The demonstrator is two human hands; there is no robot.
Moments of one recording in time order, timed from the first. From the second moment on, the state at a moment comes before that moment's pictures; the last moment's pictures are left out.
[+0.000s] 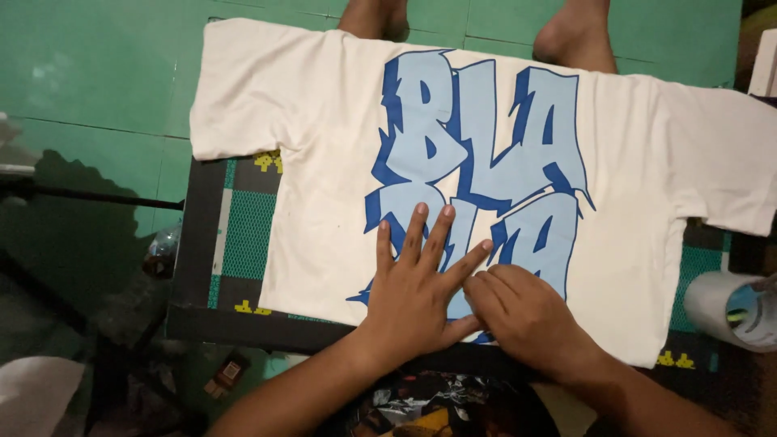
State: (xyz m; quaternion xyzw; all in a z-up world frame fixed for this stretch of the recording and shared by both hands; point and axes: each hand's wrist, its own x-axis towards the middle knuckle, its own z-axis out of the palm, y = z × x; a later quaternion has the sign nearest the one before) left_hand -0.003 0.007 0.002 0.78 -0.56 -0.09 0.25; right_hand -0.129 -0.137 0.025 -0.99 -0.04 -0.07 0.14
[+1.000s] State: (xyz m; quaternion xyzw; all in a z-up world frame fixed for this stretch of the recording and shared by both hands) left_hand -0.005 0.006 -0.002 0.79 -0.58 -0.07 0.18; right_hand -0.148 -0.140 0.017 -0.93 0.17 -0.08 0.31
